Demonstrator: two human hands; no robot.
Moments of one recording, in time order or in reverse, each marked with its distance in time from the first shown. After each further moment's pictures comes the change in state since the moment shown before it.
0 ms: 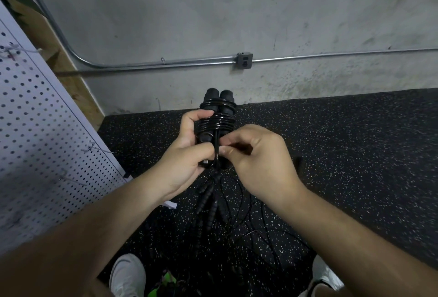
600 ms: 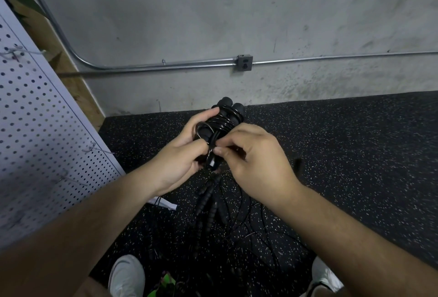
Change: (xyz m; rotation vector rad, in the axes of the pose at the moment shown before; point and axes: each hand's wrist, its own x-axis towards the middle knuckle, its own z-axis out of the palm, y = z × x) left_hand 0.002 0.001 -0.013 0.011 -0.105 -0.032; right_hand 0.003 0.012 0.004 -0.153 0.002 -0.290
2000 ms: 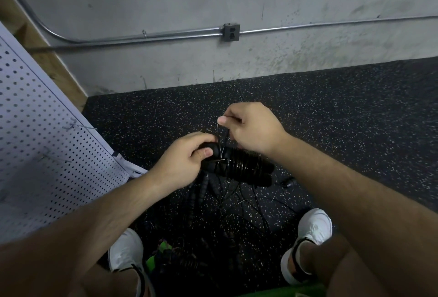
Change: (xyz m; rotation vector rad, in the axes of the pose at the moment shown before) left_hand -0.014 -0.079 0.000 0.818 0.083 0.119; right_hand 0.001 0.053 -0.005 -0.185 -0.300 0.271
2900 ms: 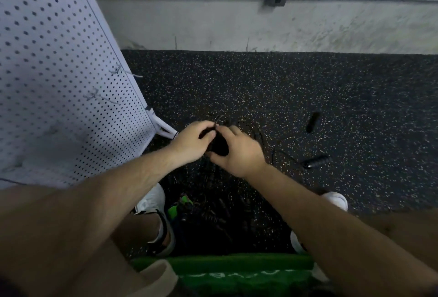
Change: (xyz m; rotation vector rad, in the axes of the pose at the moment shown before) left_hand -0.049 -0.093 -0.015 0.096 -0.022 -0.401; right_hand -0.054 -0.017 0.178 -0.191 -0.212 -0.022
